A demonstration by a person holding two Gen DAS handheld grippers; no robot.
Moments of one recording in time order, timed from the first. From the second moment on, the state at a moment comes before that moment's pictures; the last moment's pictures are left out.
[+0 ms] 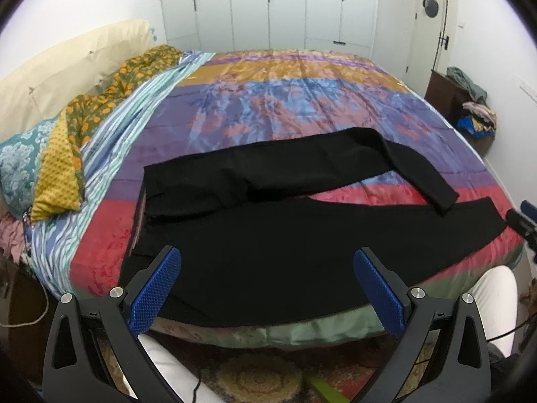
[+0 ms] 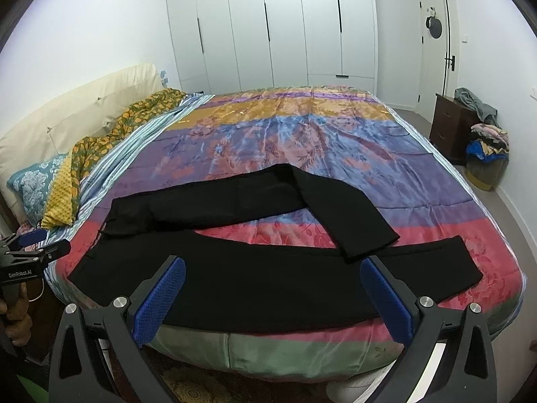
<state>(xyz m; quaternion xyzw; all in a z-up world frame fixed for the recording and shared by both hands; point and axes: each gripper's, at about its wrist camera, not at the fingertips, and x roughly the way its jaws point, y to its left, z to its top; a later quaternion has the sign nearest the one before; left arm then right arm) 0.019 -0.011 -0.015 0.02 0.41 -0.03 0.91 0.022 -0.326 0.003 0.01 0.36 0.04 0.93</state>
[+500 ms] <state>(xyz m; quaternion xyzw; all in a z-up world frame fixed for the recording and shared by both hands) 0.039 -0.016 -0.040 0.03 0.45 -0.01 0.89 0.188 -0.391 -0.168 -0.16 0.47 -0.02 0.87</state>
